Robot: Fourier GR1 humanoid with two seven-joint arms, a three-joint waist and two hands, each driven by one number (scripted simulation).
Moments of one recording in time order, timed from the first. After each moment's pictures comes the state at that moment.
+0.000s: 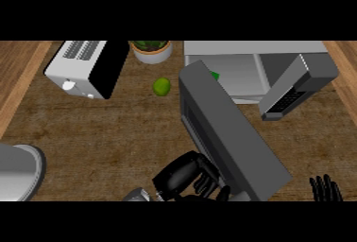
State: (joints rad) left arm -0.25 0.00 -0.69 -1.44 -0.16 -0.10 -0.04; right arm 0.39 -0.19 -0.10 -1.26 -0.16 0.27 -0.90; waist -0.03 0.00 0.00
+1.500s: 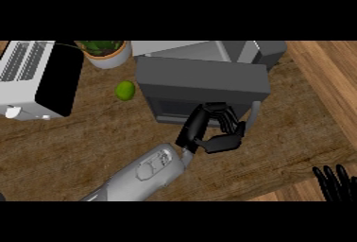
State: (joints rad) left arm -0.75 0.00 -0.83 -1.01 0.49 0.53 -0.19; right arm 0.48 -0.34 0.05 -1.79 -0.35 0.41 -0.70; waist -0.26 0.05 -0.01
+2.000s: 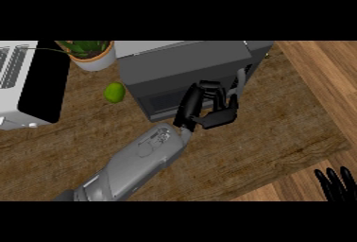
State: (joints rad) left arm -0.87 0.00 -0.75 -0.89 0.63 0.53 -0.28; right arm 0.50 -0.38 0.07 -1.87 -0.42 0.44 -0.65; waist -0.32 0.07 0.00
